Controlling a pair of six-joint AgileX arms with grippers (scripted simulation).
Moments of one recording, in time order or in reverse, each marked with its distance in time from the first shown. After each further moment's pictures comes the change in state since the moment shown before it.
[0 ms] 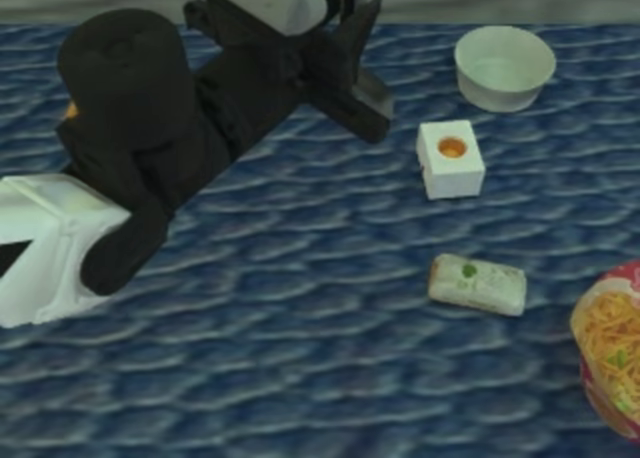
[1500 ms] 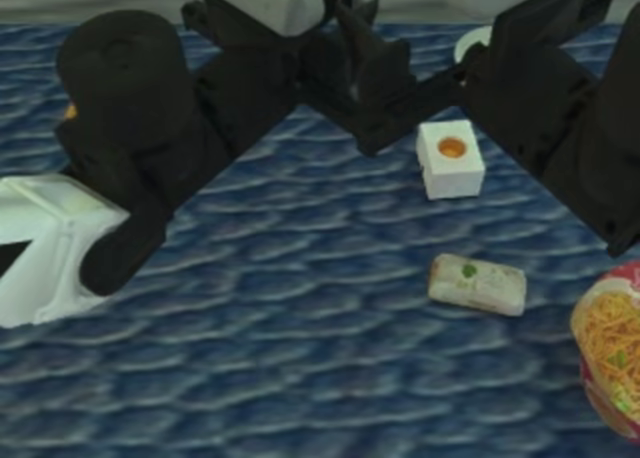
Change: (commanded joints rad) left arm 0.000 0.000 0.000 0.000 0.000 0.000; right arm 0.604 1.067 0.703 0.351 0.154 -0.012
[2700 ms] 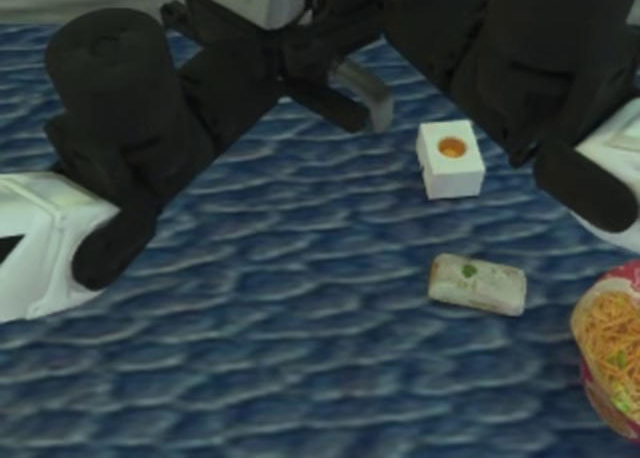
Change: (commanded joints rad) left arm 0.000 0.000 0.000 0.000 0.000 0.000; right arm -0.047 0.286 0.221 0.061 -0.043 0.000
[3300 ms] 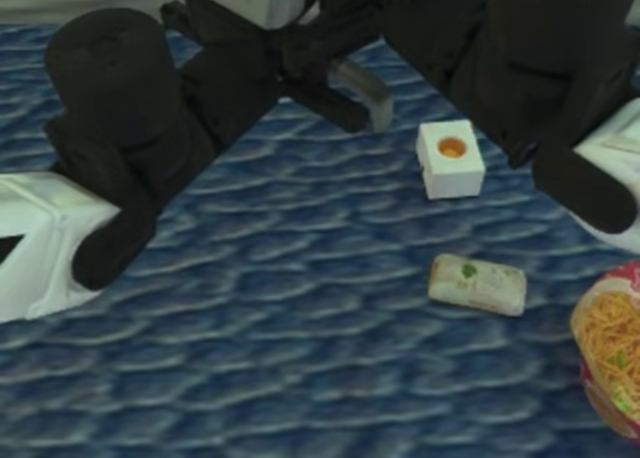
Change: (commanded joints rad) left arm 0.000 0.000 0.000 0.000 0.000 0.000; right arm 0.000 0.000 0.000 0.000 0.000 0.000
